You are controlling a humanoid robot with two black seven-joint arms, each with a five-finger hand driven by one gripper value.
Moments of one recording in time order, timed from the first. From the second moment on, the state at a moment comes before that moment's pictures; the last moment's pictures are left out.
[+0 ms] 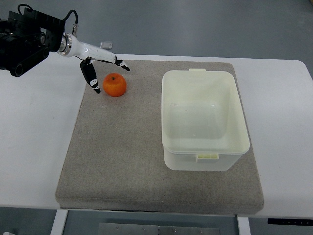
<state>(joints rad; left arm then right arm) -1.48 0.36 0.42 -0.52 1.24 -0.30 -0.61 0.03 0.00 -0.05 0.13 0.02 -0.15 0.17</state>
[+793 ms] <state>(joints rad) -1.40 0.32 0.43 -0.50 1.25 -0.23 -0.61 0.03 0.00 -0.05 0.13 0.02 -0.15 0.17</state>
